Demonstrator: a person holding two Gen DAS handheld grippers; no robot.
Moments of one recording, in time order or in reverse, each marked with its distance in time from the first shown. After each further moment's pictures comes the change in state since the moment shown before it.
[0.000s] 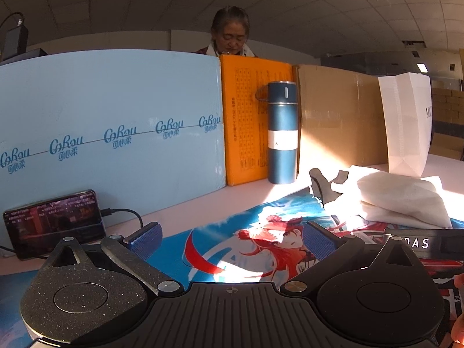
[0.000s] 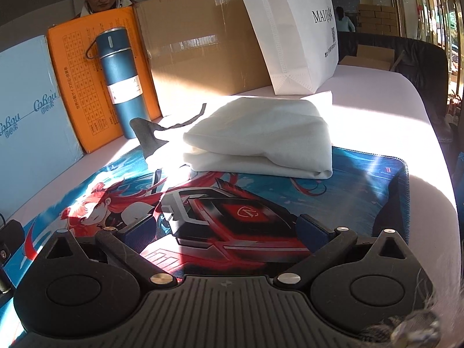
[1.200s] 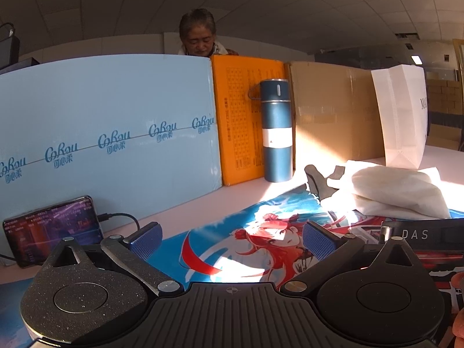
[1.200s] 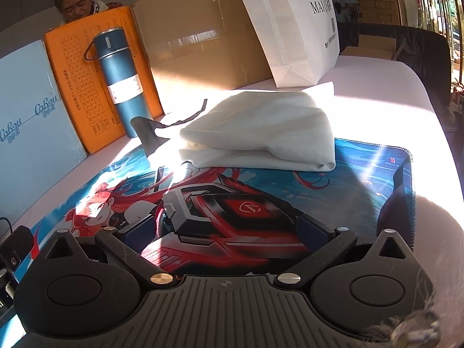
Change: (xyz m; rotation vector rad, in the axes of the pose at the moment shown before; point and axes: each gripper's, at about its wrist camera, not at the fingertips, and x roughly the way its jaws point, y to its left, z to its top) left arm -0.001 -0.007 0.000 0.045 -0.002 -0.005; right arm 0.001 -0.004 0.000 0.037 0.019 0.027
